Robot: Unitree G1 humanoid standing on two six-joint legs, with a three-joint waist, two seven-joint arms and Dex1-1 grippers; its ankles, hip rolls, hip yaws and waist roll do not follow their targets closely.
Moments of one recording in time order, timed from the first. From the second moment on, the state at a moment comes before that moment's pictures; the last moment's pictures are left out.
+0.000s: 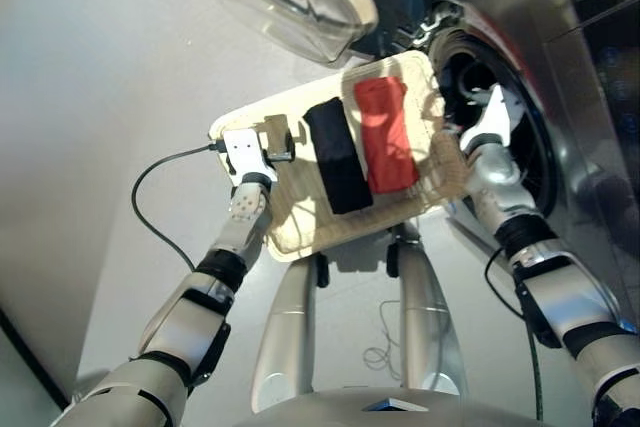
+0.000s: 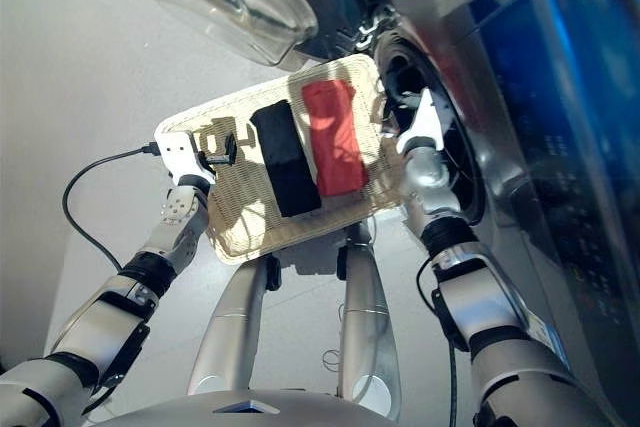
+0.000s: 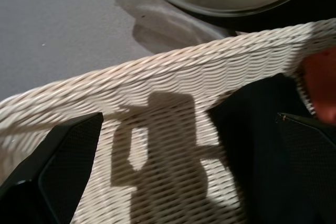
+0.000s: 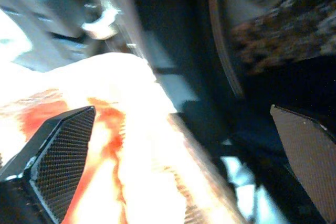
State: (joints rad) left arm -0.65 0.26 -0.39 0.84 -0.57 -0.34 0.18; right arm -0.71 -0.37 0.39 0.70 0.63 -0.30 -0.20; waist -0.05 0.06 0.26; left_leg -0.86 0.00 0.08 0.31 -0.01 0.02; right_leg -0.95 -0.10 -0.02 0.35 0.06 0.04
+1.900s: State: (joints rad) left arm -0.89 0.24 -0.31 1.04 -0.56 -0.28 0.25; right arm -0.61 -0.29 0.64 0.24 0.66 -0.37 -0.08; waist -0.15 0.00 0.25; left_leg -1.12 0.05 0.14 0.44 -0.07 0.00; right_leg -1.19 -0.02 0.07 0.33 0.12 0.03
